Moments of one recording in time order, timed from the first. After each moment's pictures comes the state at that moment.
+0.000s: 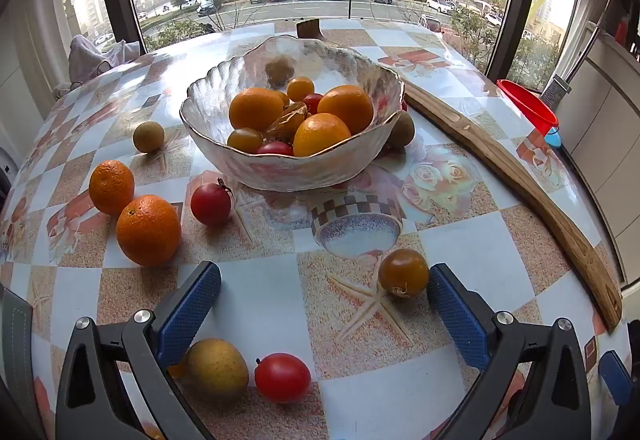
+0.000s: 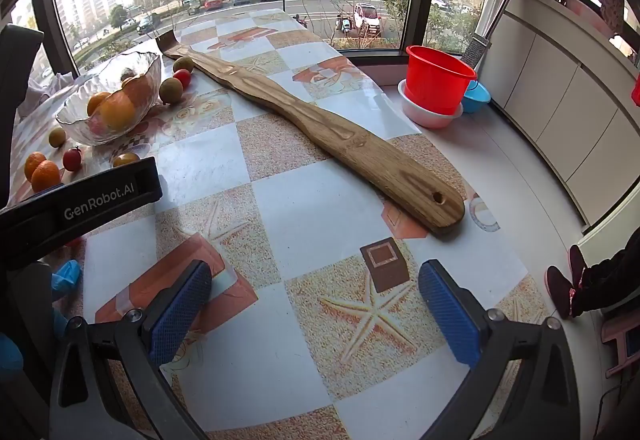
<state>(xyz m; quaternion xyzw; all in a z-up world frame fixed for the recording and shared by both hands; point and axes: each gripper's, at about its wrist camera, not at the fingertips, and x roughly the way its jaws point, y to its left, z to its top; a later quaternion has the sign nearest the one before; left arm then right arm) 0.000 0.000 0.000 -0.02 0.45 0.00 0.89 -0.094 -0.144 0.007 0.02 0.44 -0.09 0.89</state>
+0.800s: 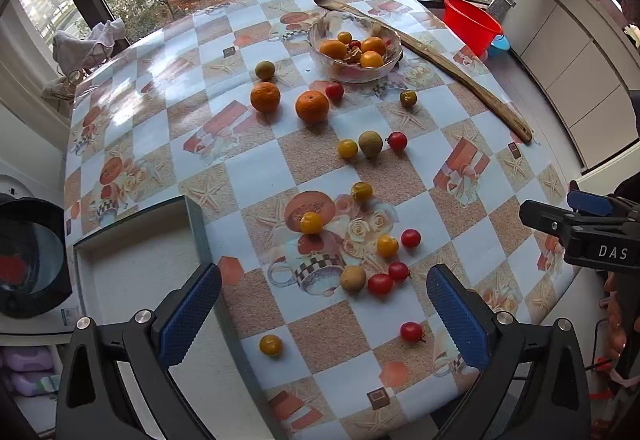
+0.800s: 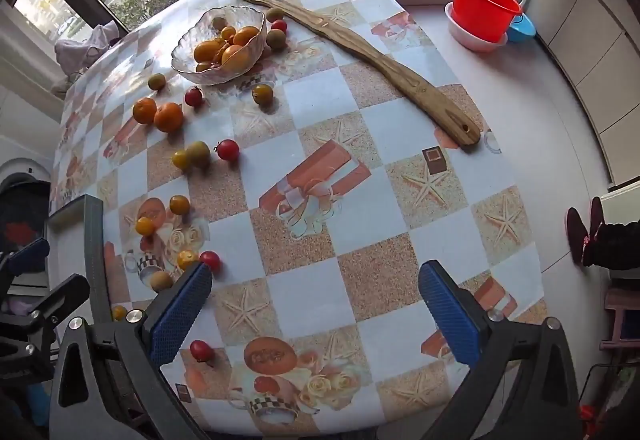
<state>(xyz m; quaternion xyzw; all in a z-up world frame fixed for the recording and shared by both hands) -0.141 0.140 0.131 0.06 0.58 -0.10 0.80 -0.134 -0.087 0.106 0.07 0.61 -0.01 0.79</state>
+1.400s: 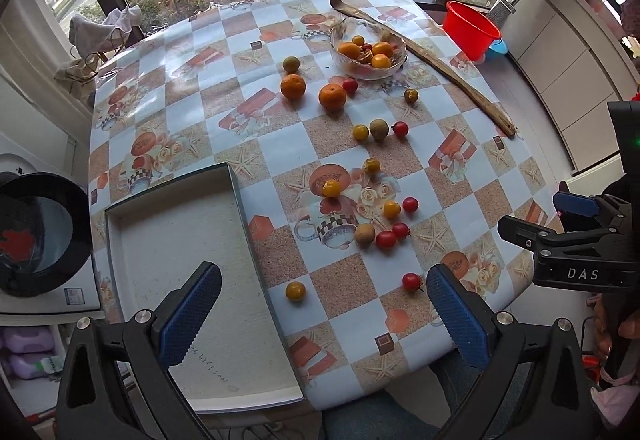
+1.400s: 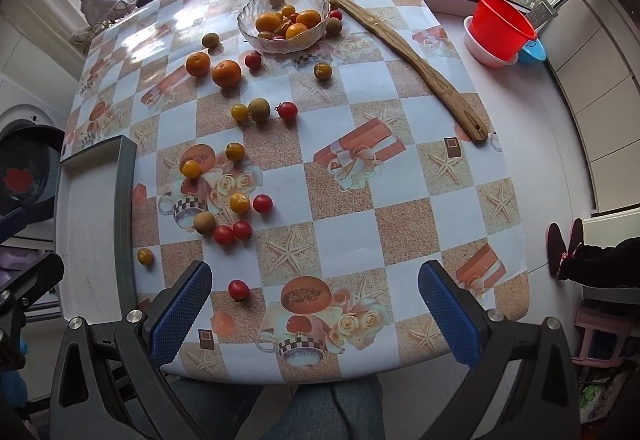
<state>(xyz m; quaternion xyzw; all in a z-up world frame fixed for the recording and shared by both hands) -0.169 0.174 0.178 0.04 0.60 -0.10 0.79 -0.167 -0.031 0.144 0.01 0.63 0.01 0.77</state>
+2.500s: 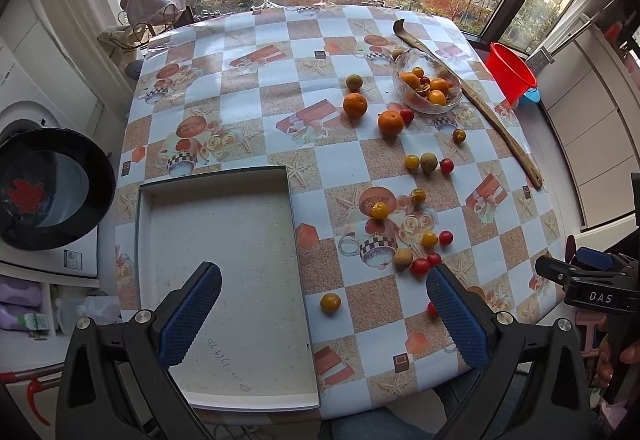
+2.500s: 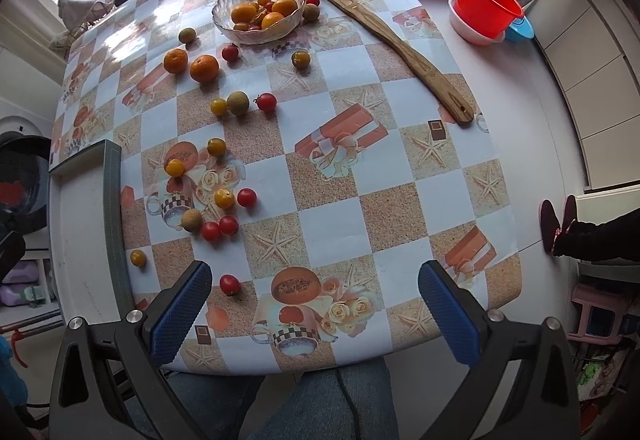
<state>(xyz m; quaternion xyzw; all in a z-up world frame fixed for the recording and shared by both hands) -0.163 0.226 0.183 -0.03 0.59 -0.03 0.81 -0.161 -0.042 0.145 0.02 0.65 -0.02 0.76</state>
